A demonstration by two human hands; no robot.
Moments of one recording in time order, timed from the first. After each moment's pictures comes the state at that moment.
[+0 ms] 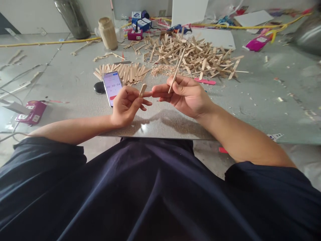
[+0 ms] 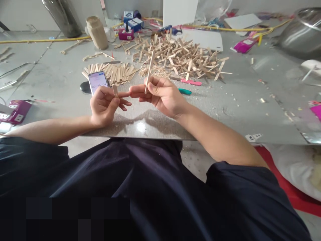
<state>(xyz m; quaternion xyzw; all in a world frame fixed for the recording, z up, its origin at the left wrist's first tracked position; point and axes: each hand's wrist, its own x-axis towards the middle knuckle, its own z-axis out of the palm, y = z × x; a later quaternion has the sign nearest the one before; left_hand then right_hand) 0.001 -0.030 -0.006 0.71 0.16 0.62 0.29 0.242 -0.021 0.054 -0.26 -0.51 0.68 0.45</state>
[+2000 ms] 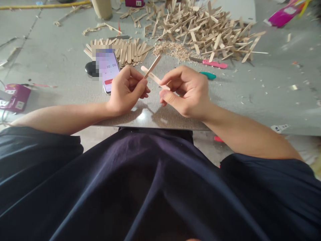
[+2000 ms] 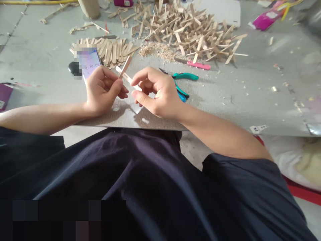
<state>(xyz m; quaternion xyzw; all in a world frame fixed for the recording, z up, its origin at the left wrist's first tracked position) 0.008 -0.034 -0.003 0.65 0.36 0.56 0.36 0.234 -0.058 0.045 -0.30 -0.62 0.55 0.46</state>
